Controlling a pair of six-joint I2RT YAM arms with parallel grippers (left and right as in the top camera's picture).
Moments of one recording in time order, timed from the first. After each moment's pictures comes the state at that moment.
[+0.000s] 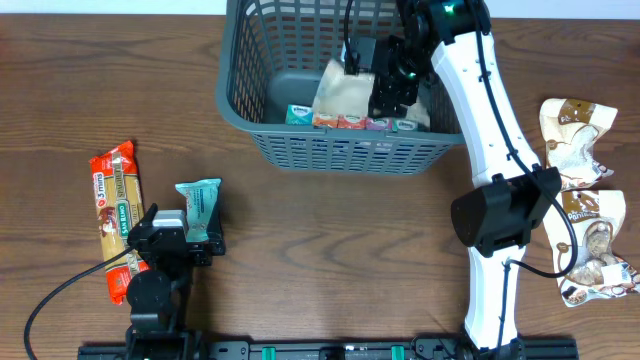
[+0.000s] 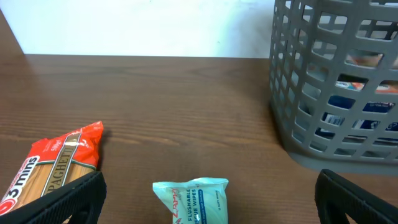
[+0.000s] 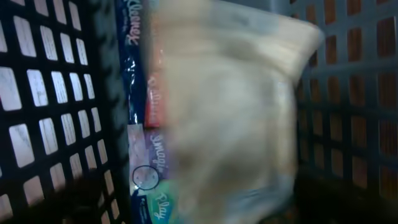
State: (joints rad) left arm -0.02 0.10 0.02 -0.11 -0.01 -0.02; right arm 0.28 2.25 2.40 -1.47 -0.25 -1.05
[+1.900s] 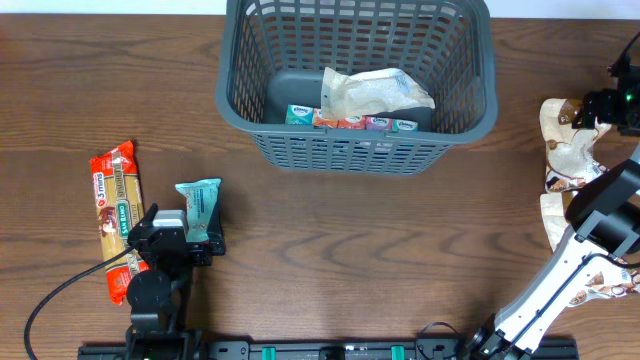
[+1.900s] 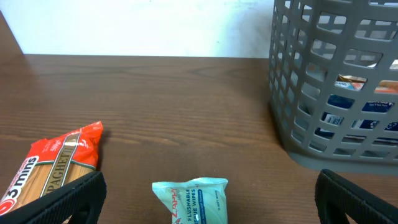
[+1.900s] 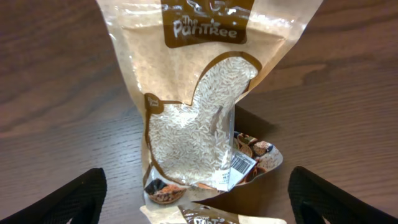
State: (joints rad) left arm -0.02 0.10 0.02 -0.11 -0.01 -0.02; right arm -0.58 2.44 2.46 -1.46 -0.02 -0.37
